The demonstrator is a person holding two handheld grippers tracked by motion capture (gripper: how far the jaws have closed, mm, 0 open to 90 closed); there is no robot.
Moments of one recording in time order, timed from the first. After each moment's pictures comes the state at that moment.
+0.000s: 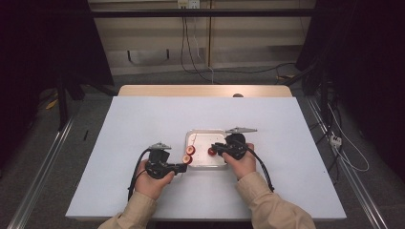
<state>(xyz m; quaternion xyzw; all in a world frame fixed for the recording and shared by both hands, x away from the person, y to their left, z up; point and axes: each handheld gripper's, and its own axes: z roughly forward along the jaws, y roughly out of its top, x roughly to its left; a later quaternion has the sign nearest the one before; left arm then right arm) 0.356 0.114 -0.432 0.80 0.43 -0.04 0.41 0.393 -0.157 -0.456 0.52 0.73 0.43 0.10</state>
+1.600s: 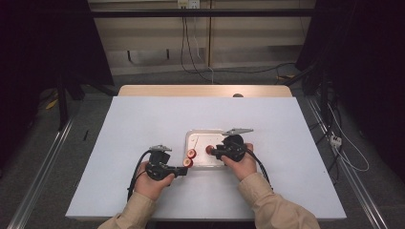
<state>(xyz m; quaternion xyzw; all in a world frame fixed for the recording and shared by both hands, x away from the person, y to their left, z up) 0.354 0.114 -0.437 0.81 0.43 -0.06 0.40 0.389 -0.153 -0.452 0.49 0.77 0.39 0.11</state>
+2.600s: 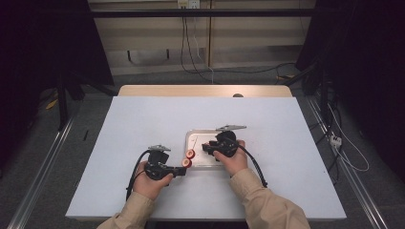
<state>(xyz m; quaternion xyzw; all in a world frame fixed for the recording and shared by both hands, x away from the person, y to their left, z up) 0.356 0.118 -0.438 0.81 0.43 -0.06 0.40 0.408 -0.134 -0.460 0.50 0.75 0.42 0.09</state>
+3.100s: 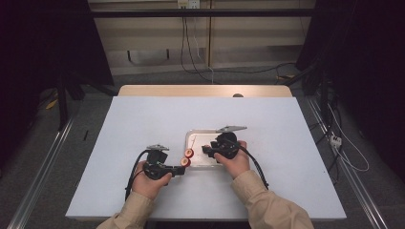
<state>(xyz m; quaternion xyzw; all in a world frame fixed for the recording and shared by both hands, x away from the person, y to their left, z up) 0.357 0.120 -0.438 0.80 0.43 -0.06 0.40 0.399 -0.134 -0.452 0.49 0.76 0.41 0.10</state>
